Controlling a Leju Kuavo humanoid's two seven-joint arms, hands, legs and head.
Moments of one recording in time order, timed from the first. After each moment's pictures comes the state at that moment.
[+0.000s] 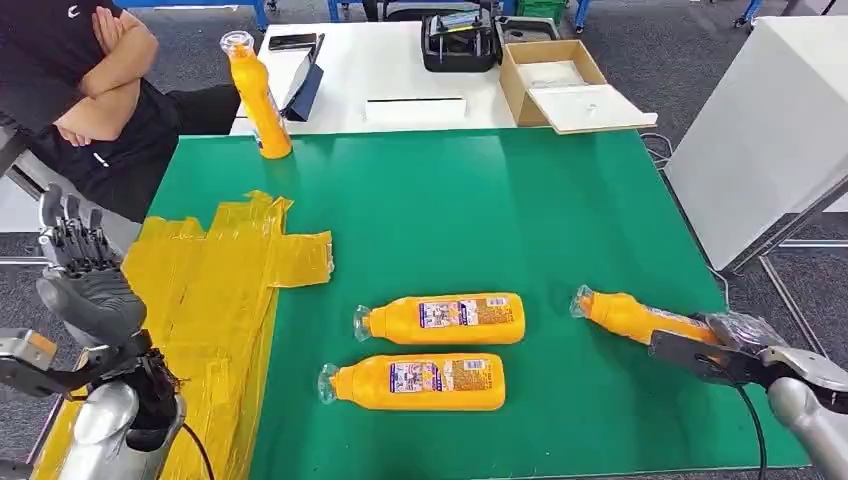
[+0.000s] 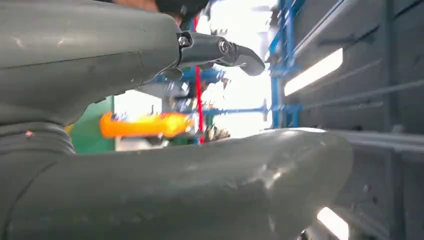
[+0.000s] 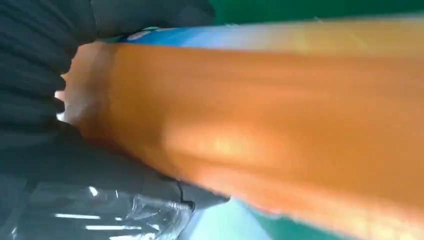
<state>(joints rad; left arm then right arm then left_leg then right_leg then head) -0.08 0.11 0.00 -1.67 0.21 0.29 -0.63 -0.34 -0.78 0.51 -0.94 0.61 0.37 -0.04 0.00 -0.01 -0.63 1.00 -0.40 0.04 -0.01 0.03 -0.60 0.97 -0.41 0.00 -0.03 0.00</state>
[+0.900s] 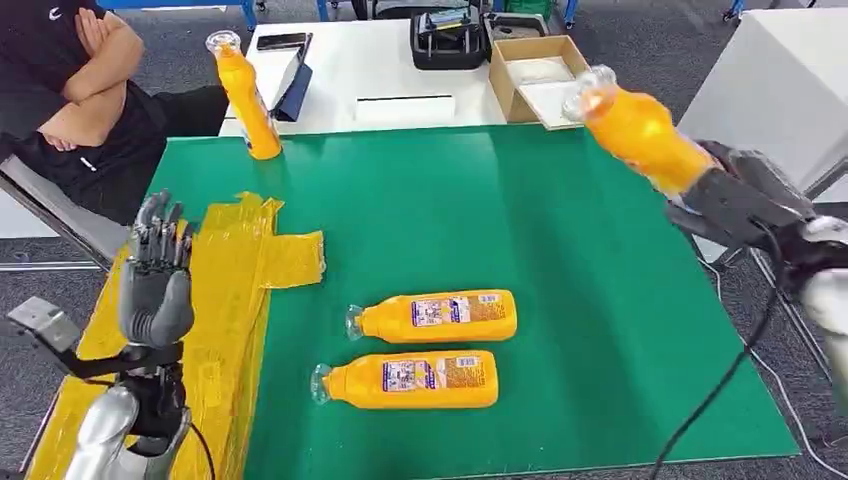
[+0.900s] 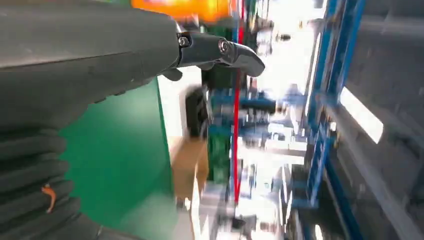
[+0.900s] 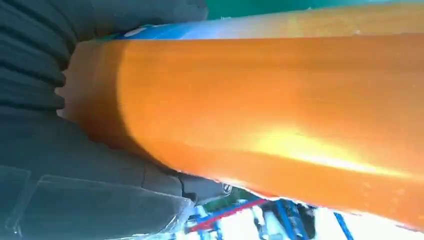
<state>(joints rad) -0.10 0.09 -0.02 -1.63 0.34 -0.11 -0.45 -0.62 -0.59 0.32 -1.33 0.37 0.33 0.00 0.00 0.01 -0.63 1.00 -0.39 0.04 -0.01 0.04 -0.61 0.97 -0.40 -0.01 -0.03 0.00</state>
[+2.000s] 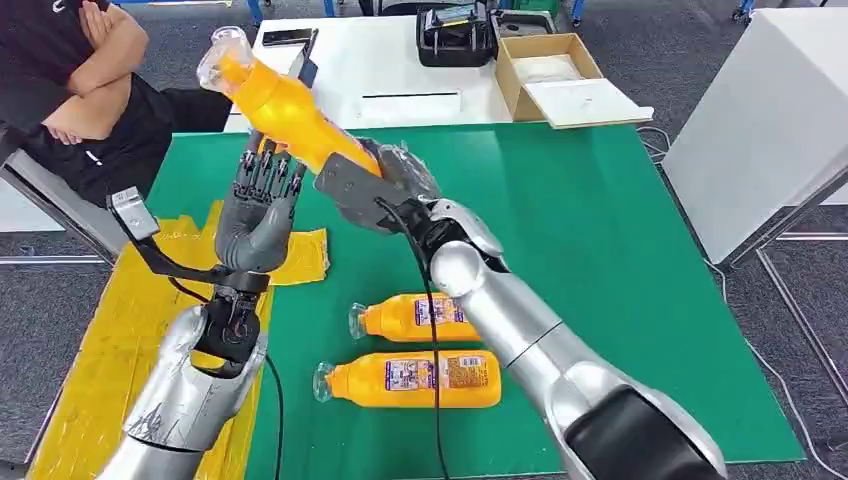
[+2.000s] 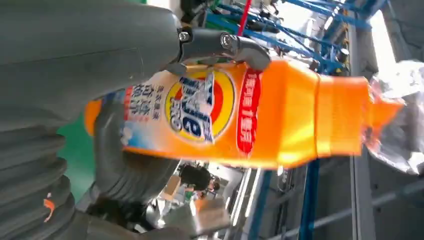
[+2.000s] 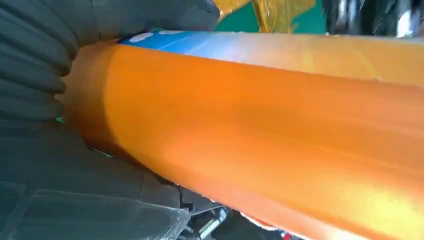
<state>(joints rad) -0.40 -0.02 -0.22 -1.41 0.69 -0.20 -0.27 -0.87 0.27 0.74 -0.74 0.46 0.06 0.04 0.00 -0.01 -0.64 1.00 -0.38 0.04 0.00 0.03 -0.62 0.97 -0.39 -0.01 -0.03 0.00</state>
